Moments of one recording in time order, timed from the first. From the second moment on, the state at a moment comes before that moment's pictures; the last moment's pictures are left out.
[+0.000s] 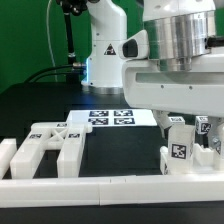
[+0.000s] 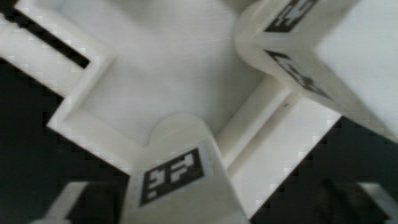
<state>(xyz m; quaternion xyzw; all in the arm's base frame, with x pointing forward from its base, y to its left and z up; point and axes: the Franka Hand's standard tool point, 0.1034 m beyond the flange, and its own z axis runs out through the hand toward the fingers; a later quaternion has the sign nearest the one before) 0.644 0.062 0.067 -0.88 0.47 -0.01 0.07</state>
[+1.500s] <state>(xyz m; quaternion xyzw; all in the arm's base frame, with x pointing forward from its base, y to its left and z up) 0.645 0.064 0.073 -0.58 0.81 0.03 0.08</state>
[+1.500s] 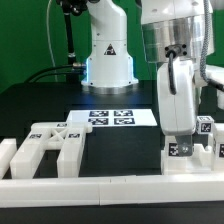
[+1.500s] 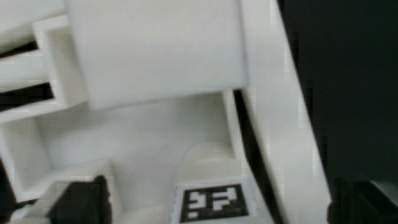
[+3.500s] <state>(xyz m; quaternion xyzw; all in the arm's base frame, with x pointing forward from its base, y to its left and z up) 0.633 0.074 0.120 -0.89 0.45 -0.04 0.08</state>
